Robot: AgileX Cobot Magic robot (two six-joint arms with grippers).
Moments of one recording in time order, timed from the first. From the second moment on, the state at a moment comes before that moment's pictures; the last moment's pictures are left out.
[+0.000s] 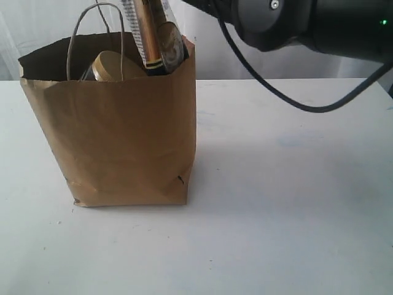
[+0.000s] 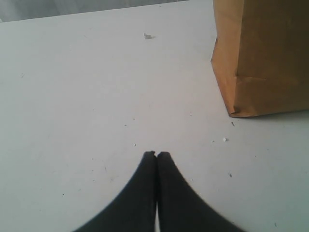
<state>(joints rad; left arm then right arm) -0.03 0.00 0.03 -0.10 0.39 0.18 0.76 1.62 -1.39 0.25 -0.24 -0.38</state>
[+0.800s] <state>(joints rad) -0.03 0.00 0.03 -0.10 0.39 0.18 0.76 1.78 -1.39 0.24 -0.17 -0.39</state>
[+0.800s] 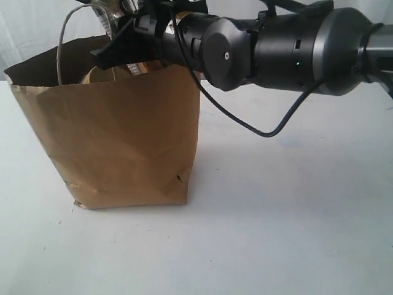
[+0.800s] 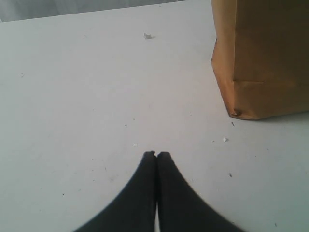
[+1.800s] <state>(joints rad) -0.03 0.00 0.03 -0.10 0.39 0.18 0.76 1.78 -1.40 0.24 -0.17 -0.41</state>
